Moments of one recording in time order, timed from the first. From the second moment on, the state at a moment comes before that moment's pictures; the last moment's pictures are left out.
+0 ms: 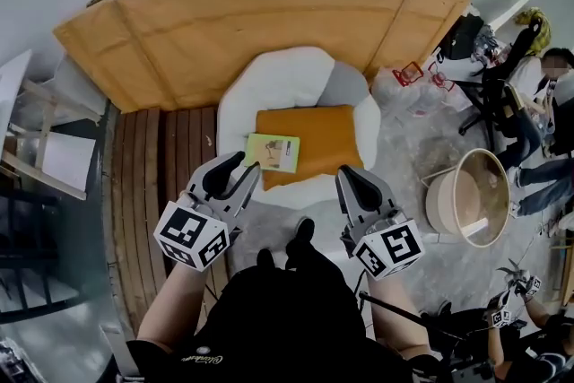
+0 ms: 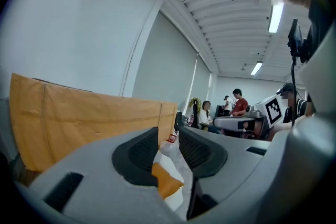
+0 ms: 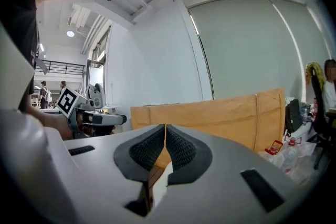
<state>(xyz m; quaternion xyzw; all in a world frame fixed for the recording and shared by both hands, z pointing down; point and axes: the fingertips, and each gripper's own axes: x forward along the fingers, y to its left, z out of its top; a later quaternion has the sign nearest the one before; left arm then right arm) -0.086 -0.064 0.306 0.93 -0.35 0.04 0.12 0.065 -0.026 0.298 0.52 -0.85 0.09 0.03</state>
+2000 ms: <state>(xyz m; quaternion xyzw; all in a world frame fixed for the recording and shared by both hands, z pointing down) -0.041 -0.237 0.551 0.87 -0.36 0.16 0.29 0.055 -0.216 0.545 0.44 -0.85 0.25 0.17</state>
